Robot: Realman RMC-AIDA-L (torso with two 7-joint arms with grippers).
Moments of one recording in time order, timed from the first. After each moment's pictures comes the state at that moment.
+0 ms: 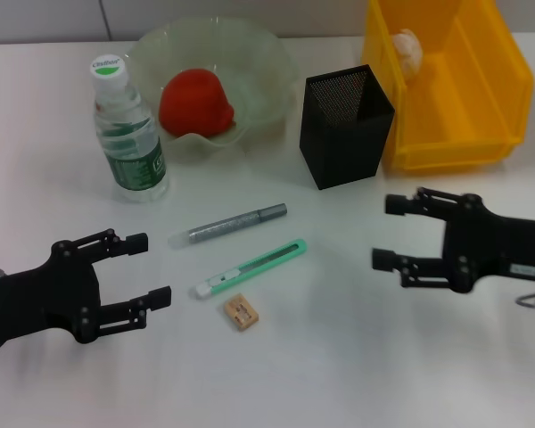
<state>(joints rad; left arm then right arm) -0.33 -2.00 0.68 0.45 1.92 1.68 -0.94 0.45 2.06 -0.66 -0.51 -1.95 -1.67 1.10</state>
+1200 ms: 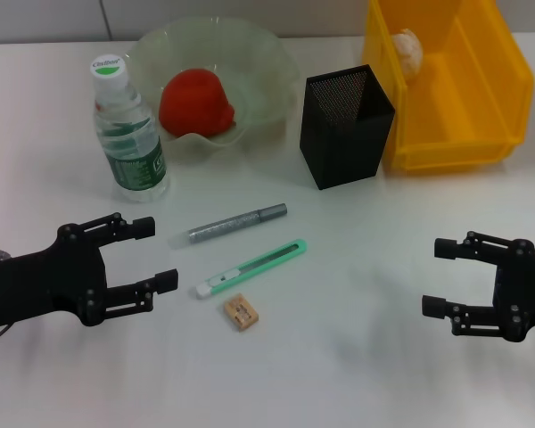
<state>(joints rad) -0.35 -2.02 0.68 0.49 1.91 1.70 -1.01 0.33 2.04 -0.62 -0.55 -2.03 -1.72 1.05</state>
